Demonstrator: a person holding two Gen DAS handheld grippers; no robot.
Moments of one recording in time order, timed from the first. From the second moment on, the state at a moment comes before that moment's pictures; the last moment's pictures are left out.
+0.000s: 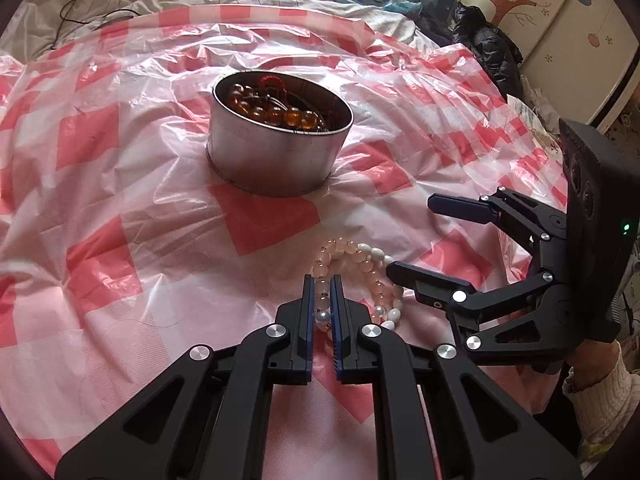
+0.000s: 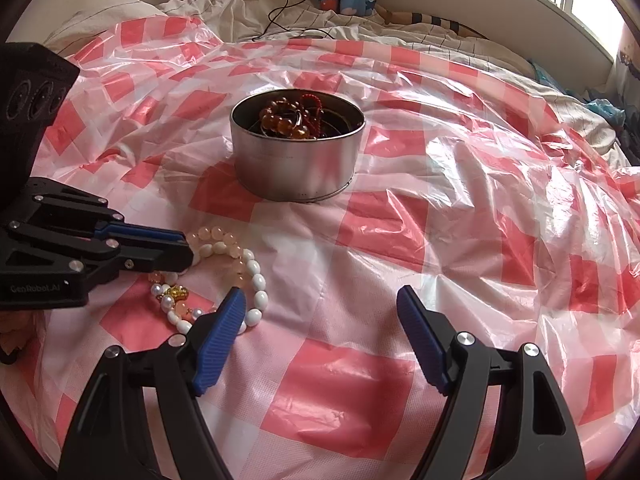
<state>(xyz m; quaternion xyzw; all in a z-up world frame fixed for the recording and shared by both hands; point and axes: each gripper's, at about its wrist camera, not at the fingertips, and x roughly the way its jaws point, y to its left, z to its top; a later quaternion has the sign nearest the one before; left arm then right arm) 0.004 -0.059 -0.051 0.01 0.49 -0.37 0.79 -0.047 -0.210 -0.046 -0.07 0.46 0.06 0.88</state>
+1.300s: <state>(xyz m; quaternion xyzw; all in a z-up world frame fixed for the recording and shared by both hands) 0.009 -0.037 -0.058 0.08 0.50 -0.28 0.82 -0.048 -0.182 -0.054 -0.05 0.46 0.15 0.88</state>
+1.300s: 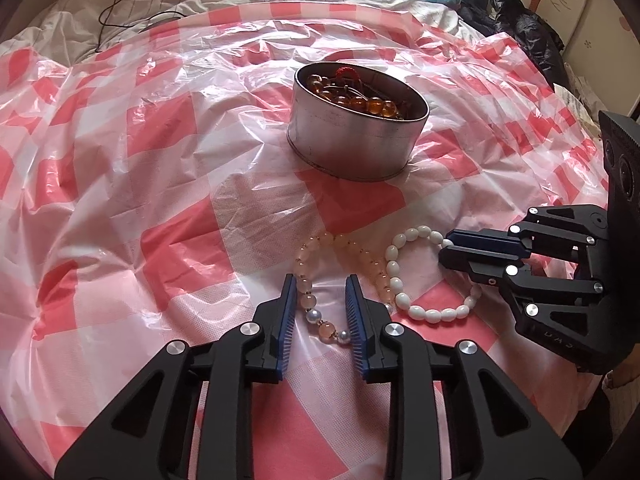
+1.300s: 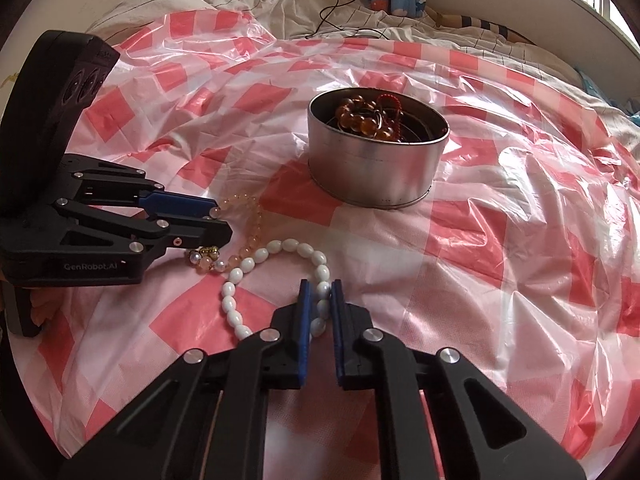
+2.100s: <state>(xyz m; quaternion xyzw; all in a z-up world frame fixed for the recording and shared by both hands) -0.001 -0.052 -0.055 0.13 0.47 -0.28 0.83 -0.050 -0.186 -0.052 -0.05 0.45 0.15 0.88</state>
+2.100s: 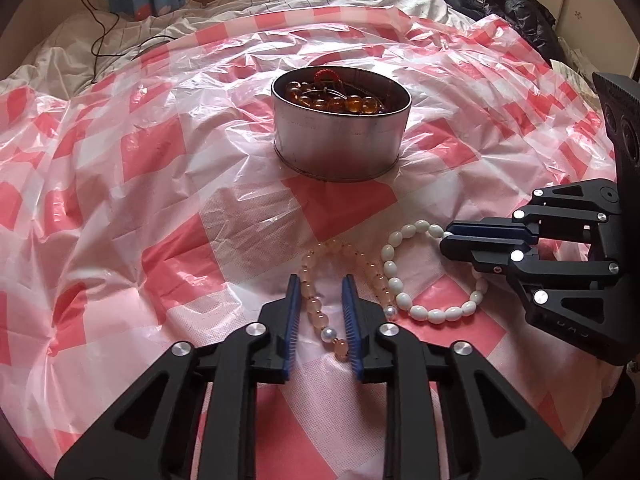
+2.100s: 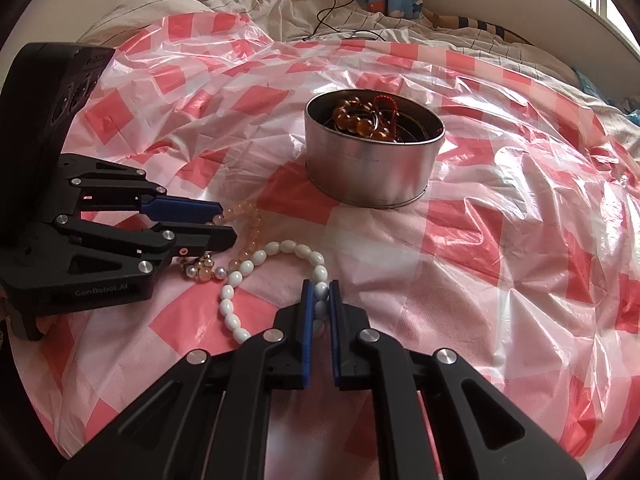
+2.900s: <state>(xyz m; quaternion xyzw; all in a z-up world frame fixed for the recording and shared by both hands) -0.013 -0.060 -0.050 0.20 0.44 -0.26 0.84 -0.045 -0.202 -0.049 -0.03 0.45 0.12 0.88</state>
